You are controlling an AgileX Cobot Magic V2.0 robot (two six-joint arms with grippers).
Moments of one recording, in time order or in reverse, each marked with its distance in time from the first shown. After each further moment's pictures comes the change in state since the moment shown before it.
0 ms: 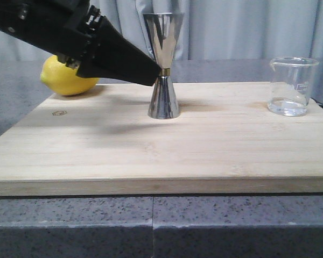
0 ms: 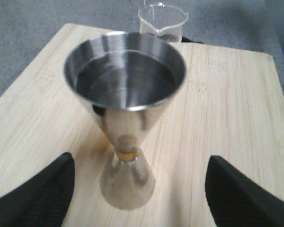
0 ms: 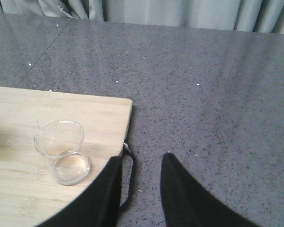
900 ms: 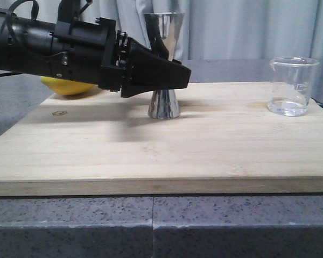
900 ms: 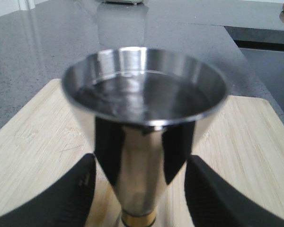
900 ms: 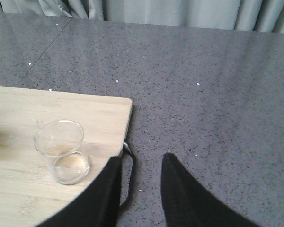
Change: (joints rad) left arm -0.011 0.252 0.002 -0.448 0.232 0.485; right arm 0.000 0.000 0.000 0.000 0.002 0.000
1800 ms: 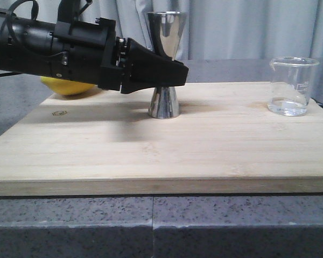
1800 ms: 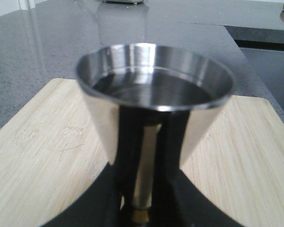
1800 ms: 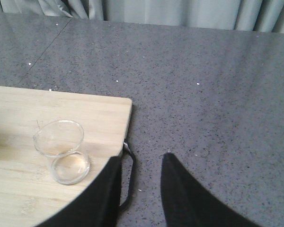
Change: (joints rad) left arm 0.000 0.000 0.000 0.000 0.000 0.000; right arm 0.000 0.000 0.000 0.000 0.001 0.000
